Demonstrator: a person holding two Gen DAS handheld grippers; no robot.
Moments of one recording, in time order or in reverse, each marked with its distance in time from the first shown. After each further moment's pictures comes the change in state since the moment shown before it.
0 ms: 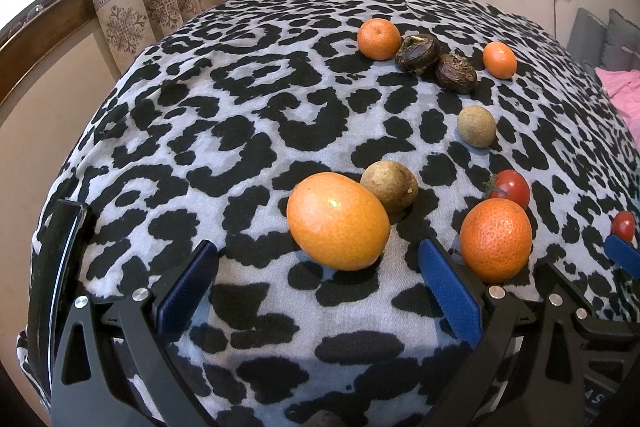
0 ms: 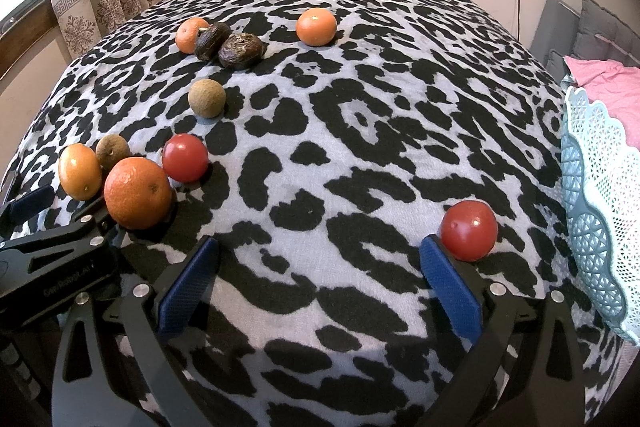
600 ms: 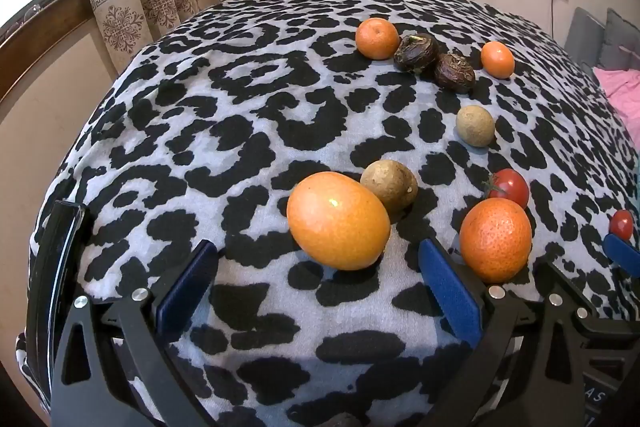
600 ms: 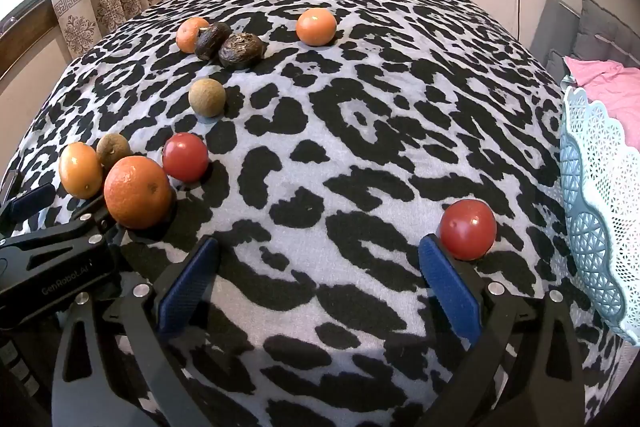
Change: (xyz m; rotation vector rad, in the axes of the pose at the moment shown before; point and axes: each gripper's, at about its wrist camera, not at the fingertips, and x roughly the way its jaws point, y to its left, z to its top) left arm 0.001 0.001 -0.001 0.005 0.002 -0.009; right arm -0.002 -0.001 0.000 -0.002 0.000 -0.003
